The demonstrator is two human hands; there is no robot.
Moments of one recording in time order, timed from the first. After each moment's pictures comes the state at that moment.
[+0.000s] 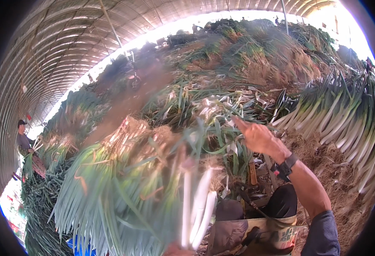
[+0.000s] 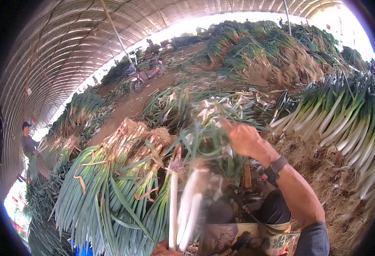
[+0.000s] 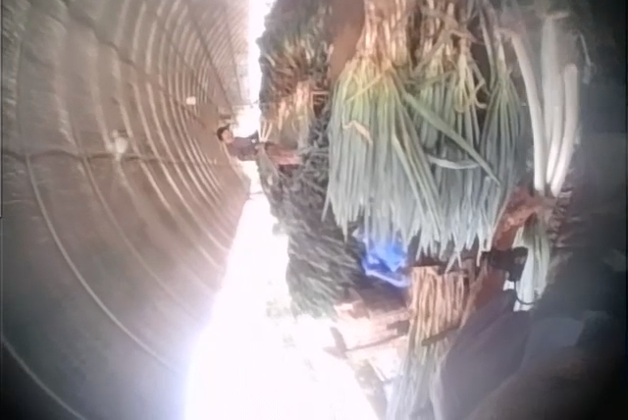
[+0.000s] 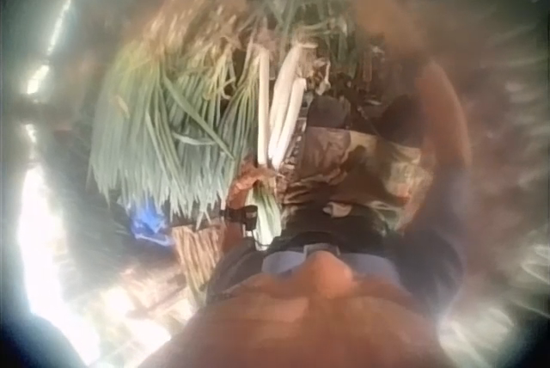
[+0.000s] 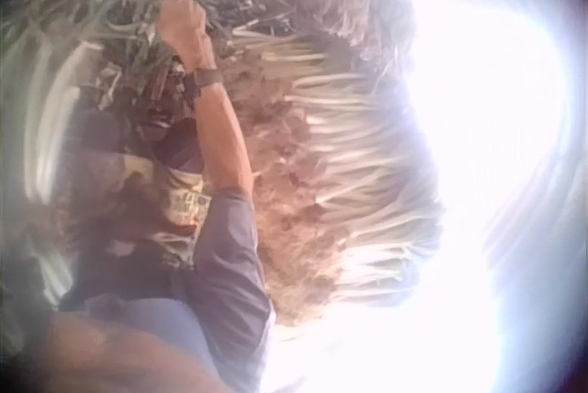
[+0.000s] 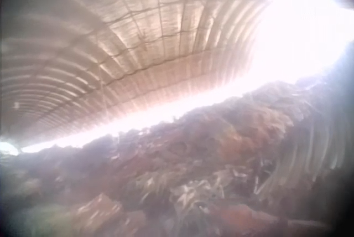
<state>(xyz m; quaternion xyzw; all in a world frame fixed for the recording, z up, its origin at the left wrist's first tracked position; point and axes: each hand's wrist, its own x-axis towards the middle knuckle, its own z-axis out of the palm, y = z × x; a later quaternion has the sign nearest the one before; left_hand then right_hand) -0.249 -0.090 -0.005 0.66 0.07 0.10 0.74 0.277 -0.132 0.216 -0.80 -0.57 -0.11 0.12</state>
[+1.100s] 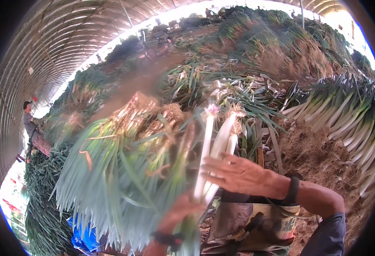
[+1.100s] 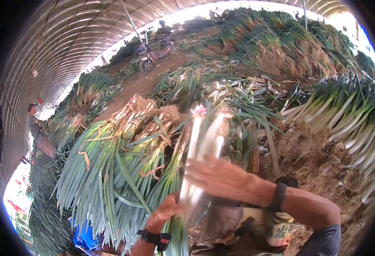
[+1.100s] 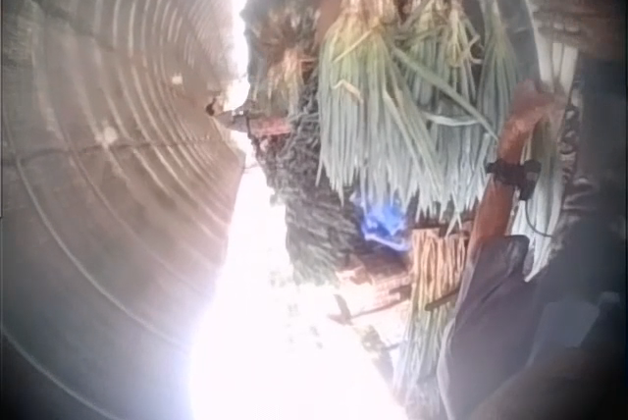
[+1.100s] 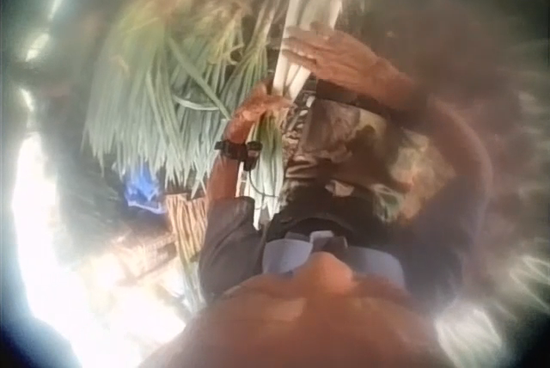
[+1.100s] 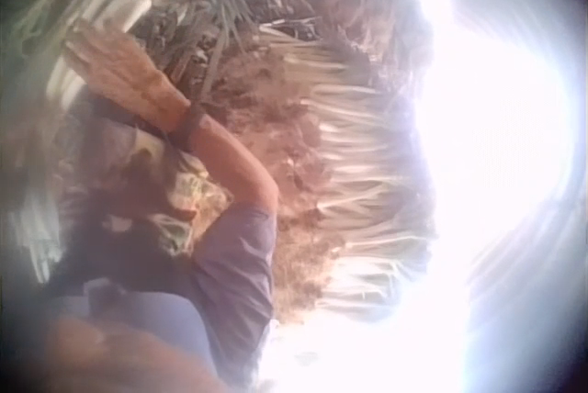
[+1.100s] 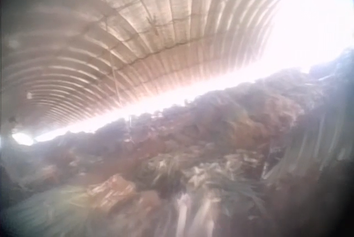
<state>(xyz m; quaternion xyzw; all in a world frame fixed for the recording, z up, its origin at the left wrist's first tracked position) -0.112 -0.042 0.111 0.68 0.32 -0.02 0.66 0.130 -0.160 0.200 -0.48 -0.84 -0.27 -0.04</state>
